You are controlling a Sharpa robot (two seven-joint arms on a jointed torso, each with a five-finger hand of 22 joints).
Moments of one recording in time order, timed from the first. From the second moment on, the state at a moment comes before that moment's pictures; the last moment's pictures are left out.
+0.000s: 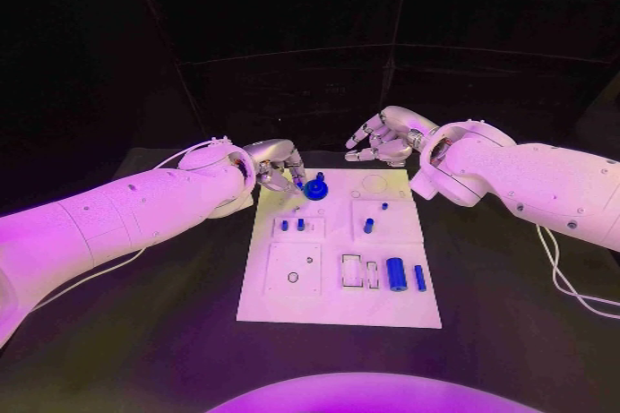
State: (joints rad) left arm 1.22 -0.55 -0.02 1.13 -1.32 -0.13 0.05; left_hand 1.45 -0.04 0.35 -0.06 0.05 1.10 0.13 0.21 0.12 1.13 0.06 0.30 0.09 1.47 -0.01 1.38 1.13 0.11 1.43 0.08 1.16 1.18; right arm 1.27 -0.72 0.01 1.37 -1.00 -0.23 -0.02; right_hand 1.38 0.00 -0.06 0.13 0.32 0.91 0.15 0.19 0.07 1.29 0.07 1.20 1.22 1.47 -0.01 1.37 1.25 0.09 1.33 0.10 1.33 1.07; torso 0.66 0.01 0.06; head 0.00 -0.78
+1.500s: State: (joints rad) left arm 1.18 -0.51 -0.03 1.07 -1.31 -0.03 0.03; left_hand 1.44 -0.05 0.35 -0.07 0.05 1.10 0.13 0.20 0.12 1.14 0.06 0.30 0.09 1.47 -0.01 1.38 1.12 0.11 1.43 0.08 1.16 1.18; right arm 1.27 -0.72 0.01 1.37 -1.00 -0.23 -0.02; right_hand 1.38 0.00 -0.06 0.13 0.32 0.91 0.15 0.19 0.07 1.29 0.07 1.20 1.22 1.47 -0.01 1.37 1.25 0.09 1.33 0.10 1.33 1.07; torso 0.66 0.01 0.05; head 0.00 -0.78
